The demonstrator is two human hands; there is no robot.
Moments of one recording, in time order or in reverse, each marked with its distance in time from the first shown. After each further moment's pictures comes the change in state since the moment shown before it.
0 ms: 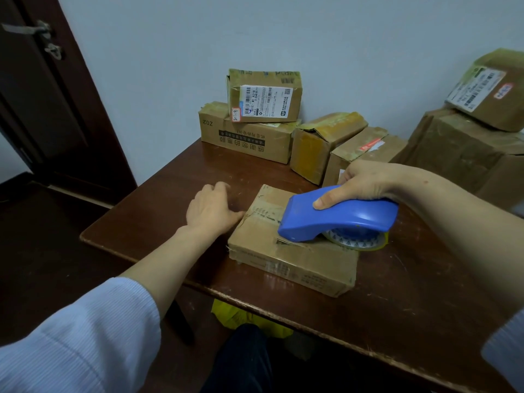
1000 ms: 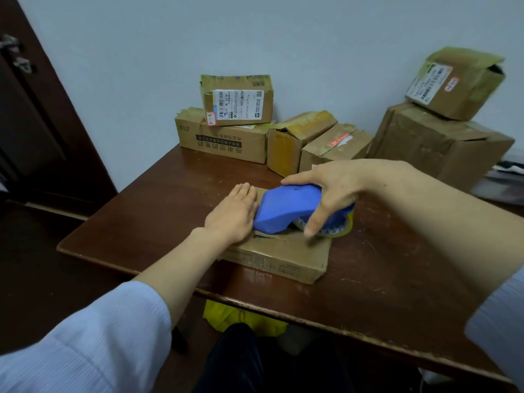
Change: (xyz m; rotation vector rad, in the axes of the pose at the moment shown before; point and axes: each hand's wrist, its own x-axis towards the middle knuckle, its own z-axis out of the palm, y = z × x) left_hand -0.016 0.053 0.022 0.078 -0.230 0.393; right_hand -0.024 0.000 0.003 -0.372 -0.122 -0.203
